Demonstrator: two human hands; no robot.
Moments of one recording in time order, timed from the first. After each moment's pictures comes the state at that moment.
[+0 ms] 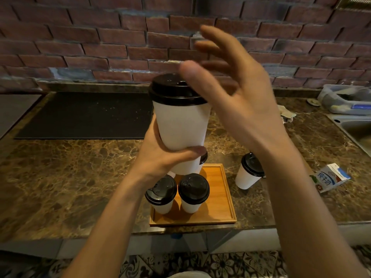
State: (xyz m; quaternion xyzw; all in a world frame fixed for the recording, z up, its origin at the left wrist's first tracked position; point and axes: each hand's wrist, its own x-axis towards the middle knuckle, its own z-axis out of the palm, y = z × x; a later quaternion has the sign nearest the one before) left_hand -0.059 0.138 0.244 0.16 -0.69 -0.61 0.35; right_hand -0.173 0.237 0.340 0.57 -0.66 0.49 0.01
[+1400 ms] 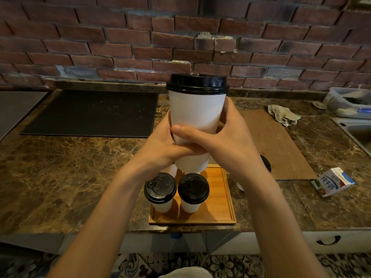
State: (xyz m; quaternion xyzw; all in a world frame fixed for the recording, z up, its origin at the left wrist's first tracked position) left_hand -0.069 0.133 0.252 0.14 -0.74 -0.61 0.25; right_hand -0.168 0.243 0.286 0.43 -0.68 0.56 -0.18
